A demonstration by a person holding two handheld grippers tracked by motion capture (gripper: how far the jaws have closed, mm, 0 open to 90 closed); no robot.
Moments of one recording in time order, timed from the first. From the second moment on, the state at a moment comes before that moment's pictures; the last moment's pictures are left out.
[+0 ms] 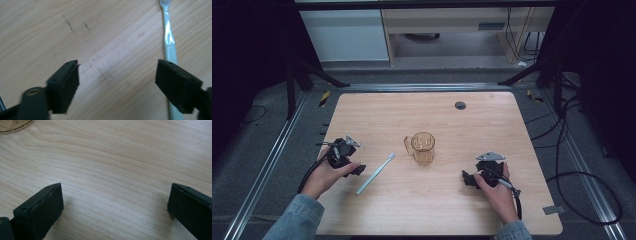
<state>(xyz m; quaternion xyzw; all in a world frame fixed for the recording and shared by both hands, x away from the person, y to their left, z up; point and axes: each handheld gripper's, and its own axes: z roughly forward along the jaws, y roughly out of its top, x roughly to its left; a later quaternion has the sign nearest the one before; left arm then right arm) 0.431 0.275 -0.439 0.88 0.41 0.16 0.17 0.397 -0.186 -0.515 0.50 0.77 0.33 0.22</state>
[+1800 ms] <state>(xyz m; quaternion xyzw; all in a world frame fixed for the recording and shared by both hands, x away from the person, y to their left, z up) 0.470 0.190 -0.455 0.92 0.38 0.01 0.03 0.397 -0.186 -0.515 0.51 0.77 0.33 0.22</state>
